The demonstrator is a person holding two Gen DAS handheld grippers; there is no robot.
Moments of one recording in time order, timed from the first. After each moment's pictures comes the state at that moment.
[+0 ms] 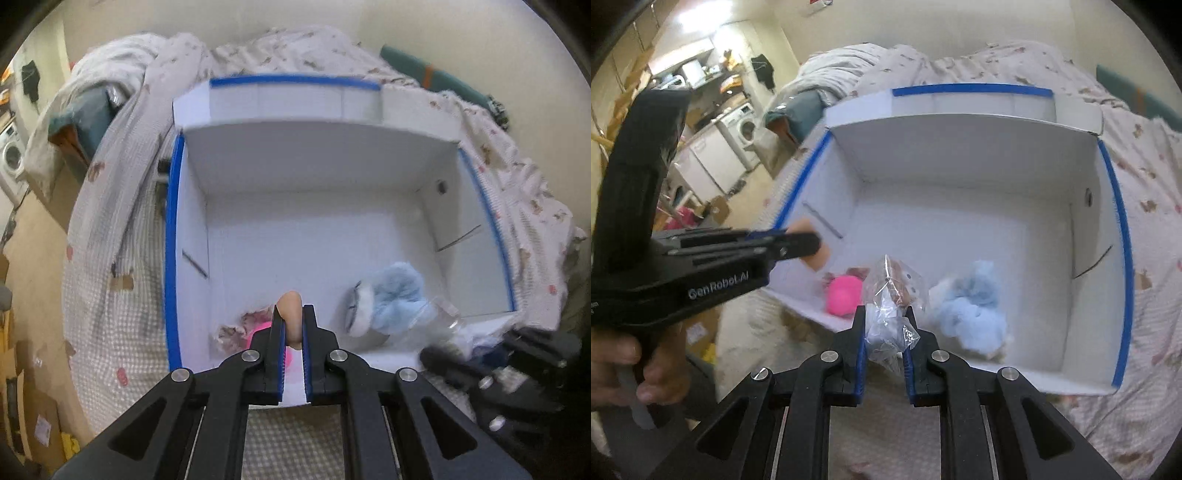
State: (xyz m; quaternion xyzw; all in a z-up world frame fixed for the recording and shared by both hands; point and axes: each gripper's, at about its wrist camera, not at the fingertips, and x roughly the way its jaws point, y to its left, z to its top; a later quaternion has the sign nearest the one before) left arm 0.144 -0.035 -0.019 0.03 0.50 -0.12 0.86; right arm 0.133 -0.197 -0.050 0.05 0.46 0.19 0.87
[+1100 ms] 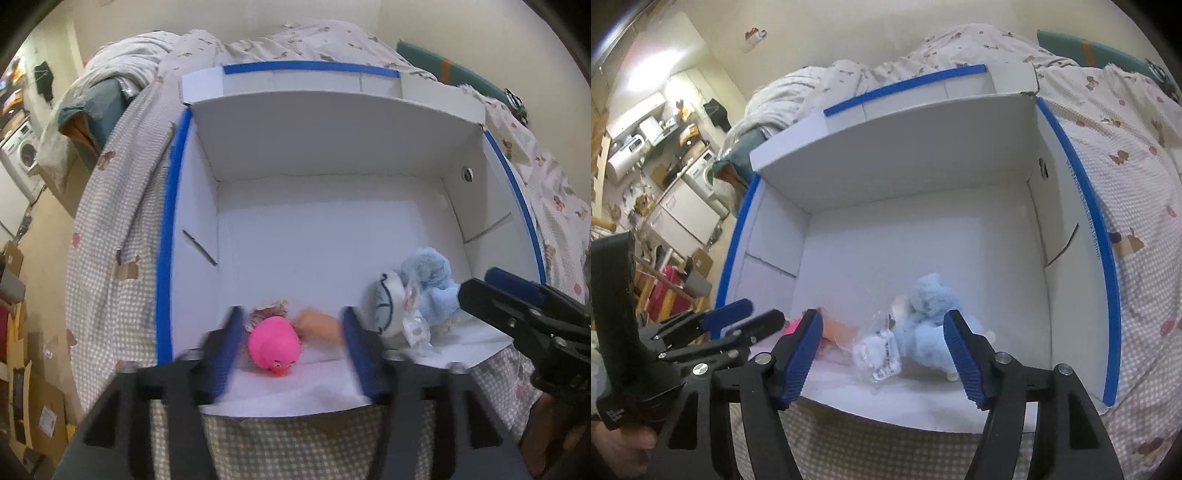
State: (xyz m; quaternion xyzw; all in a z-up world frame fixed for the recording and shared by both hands) left arm 0.140 -0.039 -0.039 0.04 0.49 -0.08 0.87; right arm 0.160 -0.239 -0.067 0.15 0.45 0.13 0.87
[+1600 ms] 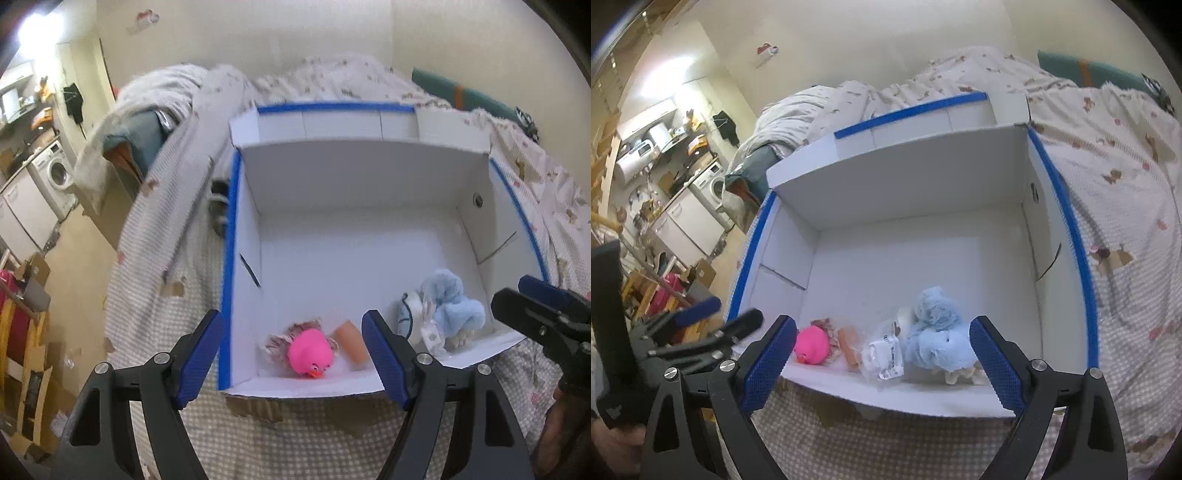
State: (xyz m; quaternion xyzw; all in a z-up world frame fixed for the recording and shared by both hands) left arm 0.107 -0.021 -0.010 0.06 0.42 -0.04 0.91; right arm 0.140 -0.243 -0.048 0.14 0.40 0.13 0.89
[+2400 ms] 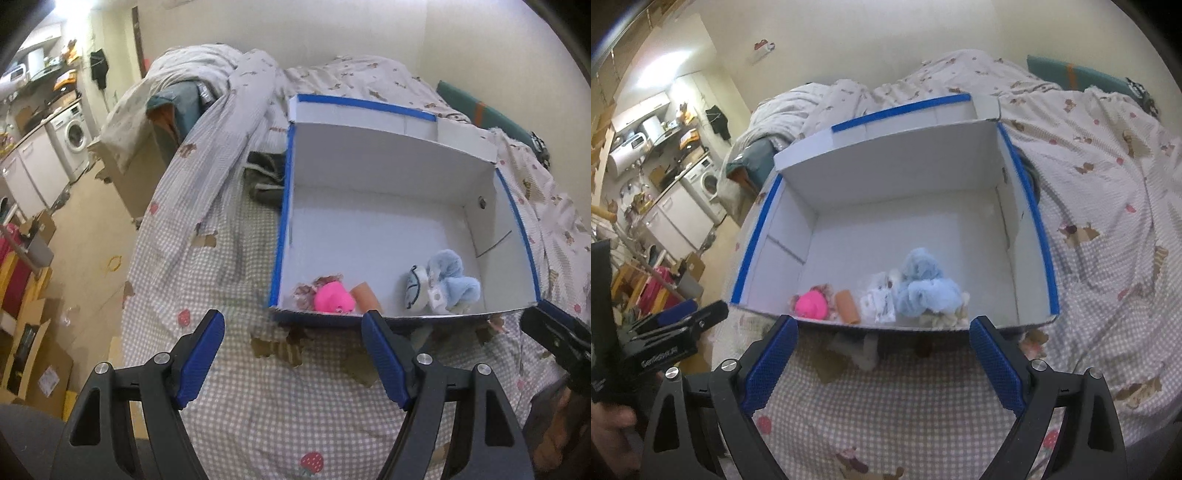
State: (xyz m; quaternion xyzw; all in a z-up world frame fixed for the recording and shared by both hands) left arm 0.055 0.020 -0.006 0.00 0.45 0.00 0.89; right arm 0.083 -0.244 -0.040 0.13 0.41 0.11 0.89
